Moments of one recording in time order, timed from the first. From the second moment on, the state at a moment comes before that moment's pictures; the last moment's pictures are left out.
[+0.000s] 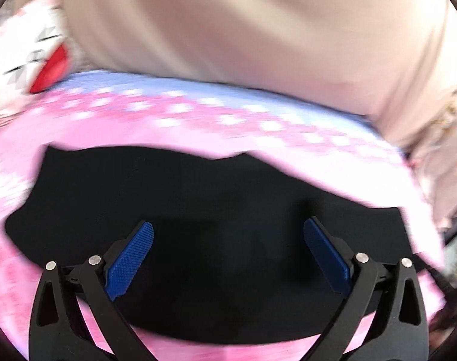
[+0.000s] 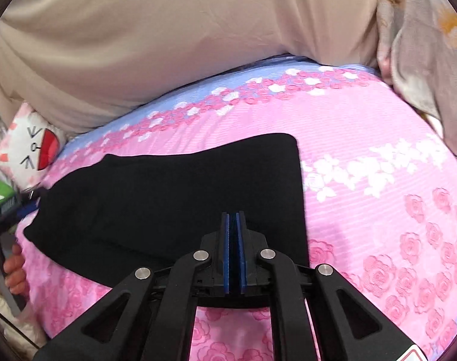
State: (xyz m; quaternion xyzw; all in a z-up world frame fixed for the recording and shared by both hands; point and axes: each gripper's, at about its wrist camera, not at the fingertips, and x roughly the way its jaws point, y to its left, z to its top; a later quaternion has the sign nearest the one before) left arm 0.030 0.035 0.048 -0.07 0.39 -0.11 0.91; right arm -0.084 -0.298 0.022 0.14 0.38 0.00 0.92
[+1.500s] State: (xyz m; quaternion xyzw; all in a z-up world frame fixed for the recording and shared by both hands) left arm -0.005 0.159 0.098 -0.14 0.32 0.06 0.94; right arm -0.083 -0.205 -0.005 0.16 0.34 0.13 0.92
